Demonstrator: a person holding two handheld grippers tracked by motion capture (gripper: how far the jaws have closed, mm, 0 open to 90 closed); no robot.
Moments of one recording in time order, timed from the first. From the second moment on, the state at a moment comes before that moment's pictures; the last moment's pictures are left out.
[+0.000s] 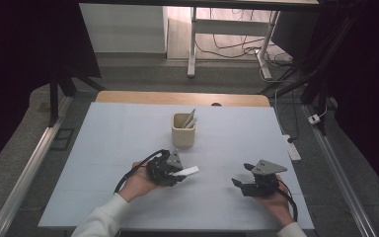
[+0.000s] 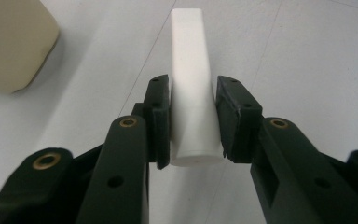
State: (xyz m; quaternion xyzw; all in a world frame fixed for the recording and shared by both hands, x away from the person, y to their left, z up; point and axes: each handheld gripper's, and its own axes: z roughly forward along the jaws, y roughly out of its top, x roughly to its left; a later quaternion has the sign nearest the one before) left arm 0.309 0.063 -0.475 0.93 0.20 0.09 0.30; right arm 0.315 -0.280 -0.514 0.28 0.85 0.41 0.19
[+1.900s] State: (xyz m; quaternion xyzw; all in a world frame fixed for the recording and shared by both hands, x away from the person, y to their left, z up) left arm 0.305 0.052 -0.476 0.93 0.18 0.09 0.29; right arm 0.305 -0.251 -0.509 0.23 0.86 0.41 0.19
